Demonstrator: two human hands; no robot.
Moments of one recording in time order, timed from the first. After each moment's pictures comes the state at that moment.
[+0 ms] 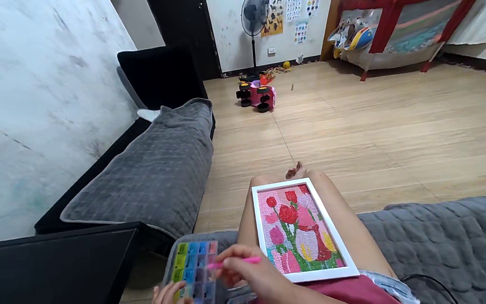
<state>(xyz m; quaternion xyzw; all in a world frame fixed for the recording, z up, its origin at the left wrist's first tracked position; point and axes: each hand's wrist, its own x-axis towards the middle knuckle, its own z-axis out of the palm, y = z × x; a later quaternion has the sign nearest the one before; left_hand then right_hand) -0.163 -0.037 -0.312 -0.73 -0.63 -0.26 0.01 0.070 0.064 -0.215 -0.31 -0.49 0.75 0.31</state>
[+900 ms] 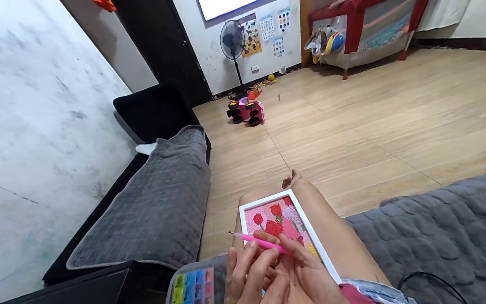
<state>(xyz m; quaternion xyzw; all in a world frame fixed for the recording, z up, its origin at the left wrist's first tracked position) 0.033 0.034 -0.171 -0.83 -0.39 -0.40 0.06 0.160 0.053 -0.166 -0.07 -0.02 0.86 0.50</state>
